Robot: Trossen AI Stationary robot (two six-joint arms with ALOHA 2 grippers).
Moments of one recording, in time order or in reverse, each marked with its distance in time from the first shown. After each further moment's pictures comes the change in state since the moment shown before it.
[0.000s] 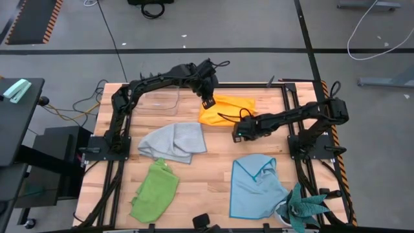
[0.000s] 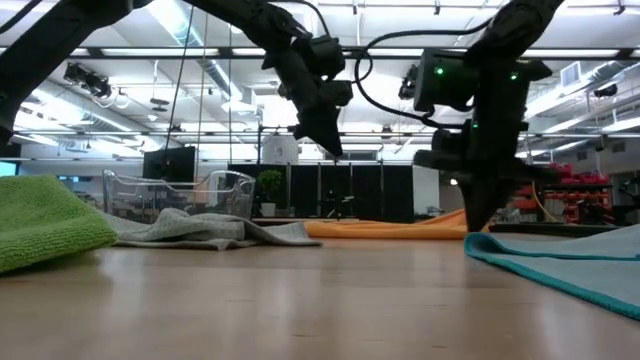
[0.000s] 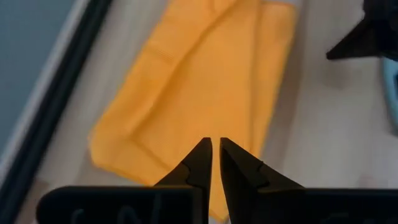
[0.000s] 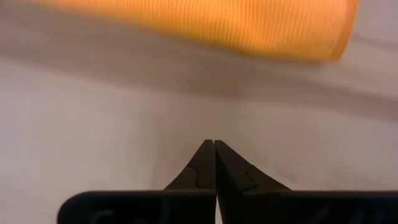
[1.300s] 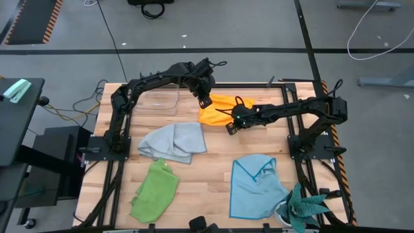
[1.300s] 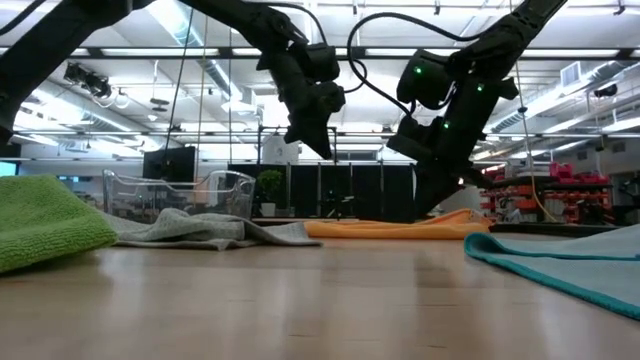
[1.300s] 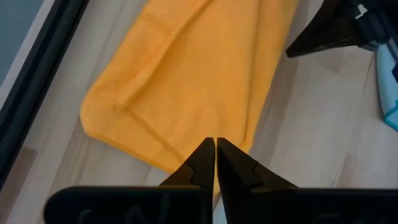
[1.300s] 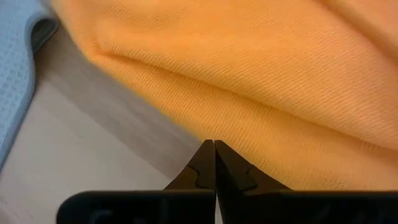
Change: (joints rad) left arm 0.017 -0.002 0.000 -0.099 0.065 -0.021; right arm -0.171 -0.003 0.000 0.313 -0.037 -0.550
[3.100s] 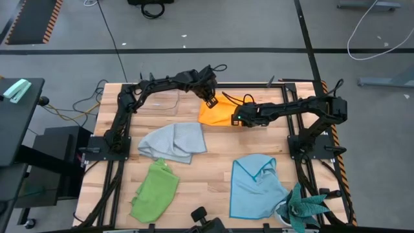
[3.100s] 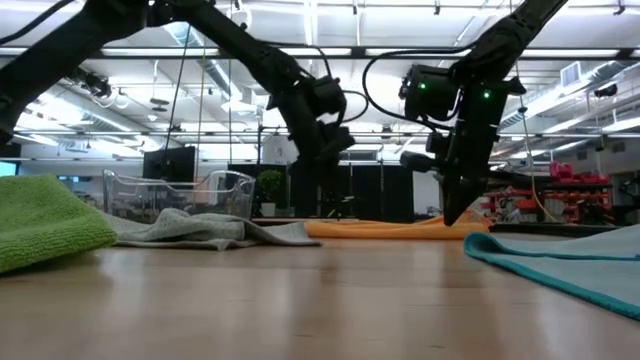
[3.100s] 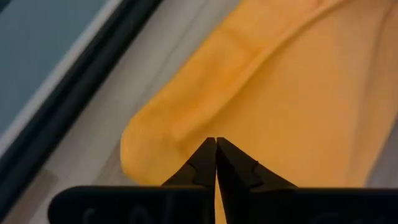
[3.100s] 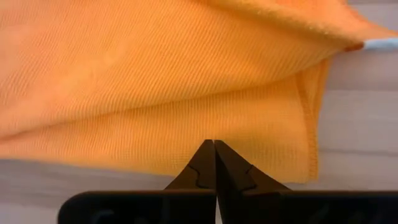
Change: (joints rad) left arm 0.011 0.100 -0.127 0.341 -0.182 -0.139; right arm -0.030 0.000 0.005 -0.199 0.104 0.522
